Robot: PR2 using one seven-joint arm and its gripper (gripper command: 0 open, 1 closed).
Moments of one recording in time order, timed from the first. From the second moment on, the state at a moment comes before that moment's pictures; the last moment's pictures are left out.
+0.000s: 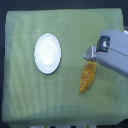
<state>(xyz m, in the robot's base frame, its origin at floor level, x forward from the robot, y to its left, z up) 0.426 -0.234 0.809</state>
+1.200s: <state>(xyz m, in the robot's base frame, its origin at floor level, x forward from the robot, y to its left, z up) 0.403 -0.215 0.745</state>
